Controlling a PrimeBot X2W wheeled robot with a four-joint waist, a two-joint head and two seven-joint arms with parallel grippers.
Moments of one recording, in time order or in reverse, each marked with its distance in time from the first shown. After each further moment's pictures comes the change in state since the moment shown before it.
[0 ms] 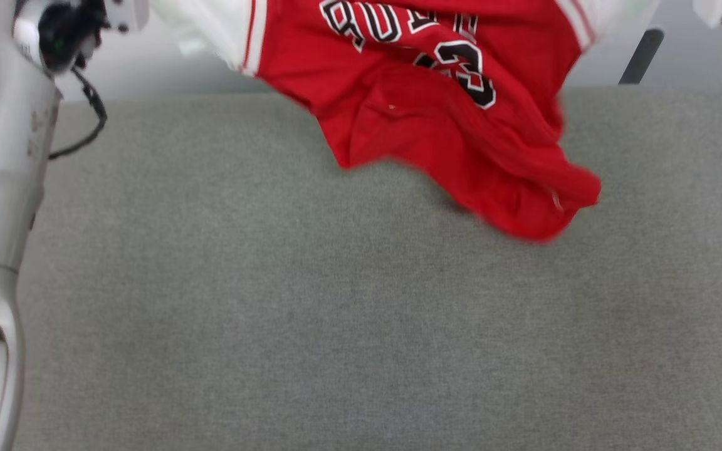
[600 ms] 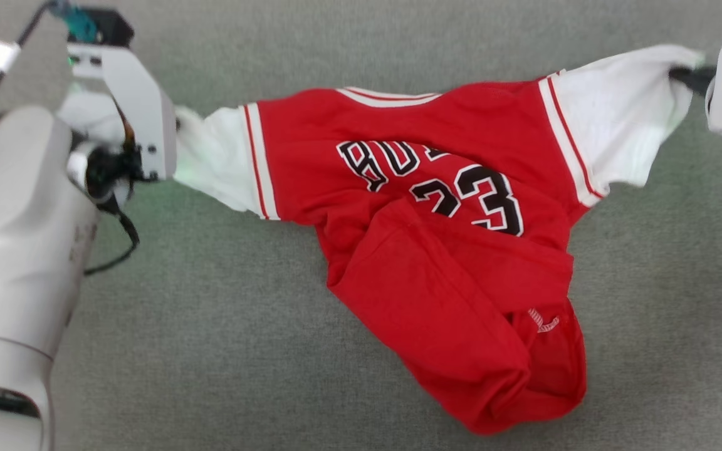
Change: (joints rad) left arm 0.272 0.009 0.018 -0.001 -0.073 -0.007 0.182; right arm 0.244 -0.033 -0.205 -0.024 0.136 0.000 0.450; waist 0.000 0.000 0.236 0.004
